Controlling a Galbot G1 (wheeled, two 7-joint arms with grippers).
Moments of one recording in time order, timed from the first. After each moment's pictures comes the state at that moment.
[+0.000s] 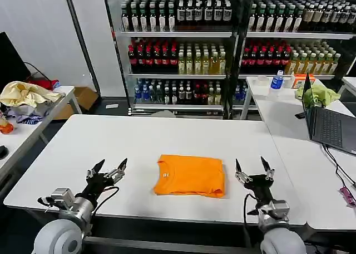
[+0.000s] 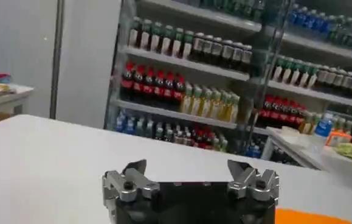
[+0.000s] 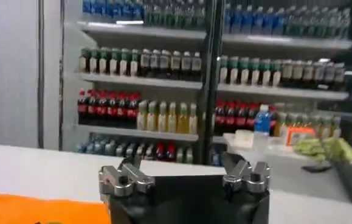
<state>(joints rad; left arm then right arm) 1.37 -1.05 -0.53 -2.12 -0.76 0.36 -0.16 -1.38 1.18 0.44 2.05 0.25 -0.15 0.22</state>
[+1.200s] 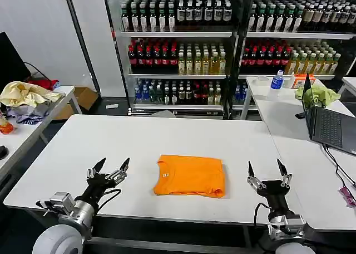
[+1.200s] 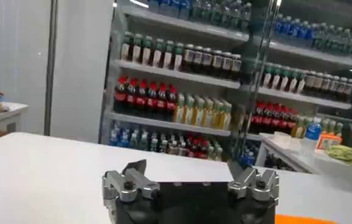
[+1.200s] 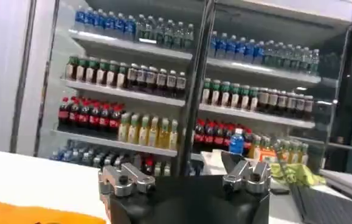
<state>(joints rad) 1.41 -1.06 -0.53 -2.19 -0.70 0.33 -0.16 -1.51 1.19 0.52 2.18 0.15 -0.13 0.25</state>
